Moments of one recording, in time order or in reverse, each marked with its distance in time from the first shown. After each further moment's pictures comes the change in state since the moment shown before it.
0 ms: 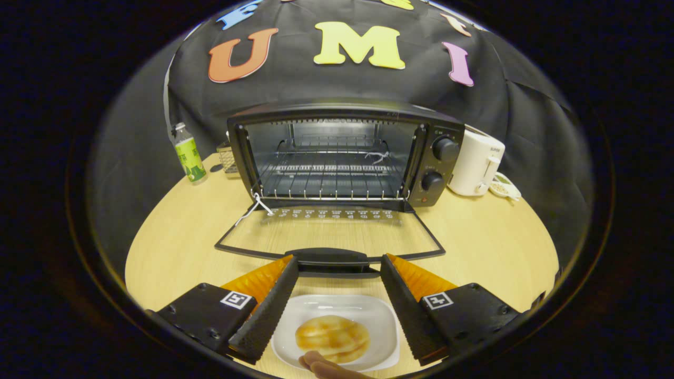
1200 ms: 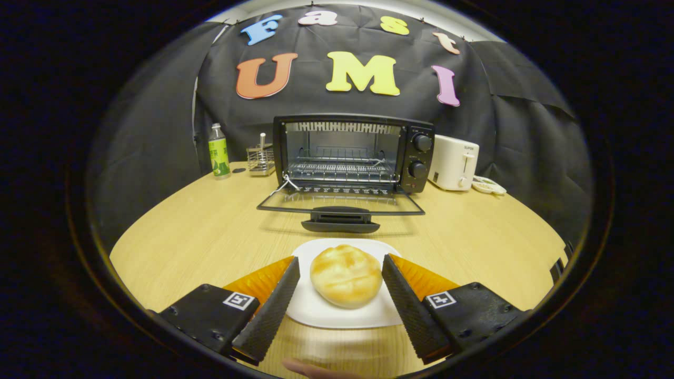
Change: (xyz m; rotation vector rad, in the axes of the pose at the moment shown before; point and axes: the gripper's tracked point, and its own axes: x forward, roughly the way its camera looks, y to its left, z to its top) arm -0.063 0.012 -0.088 -0.041 -0.248 0.002
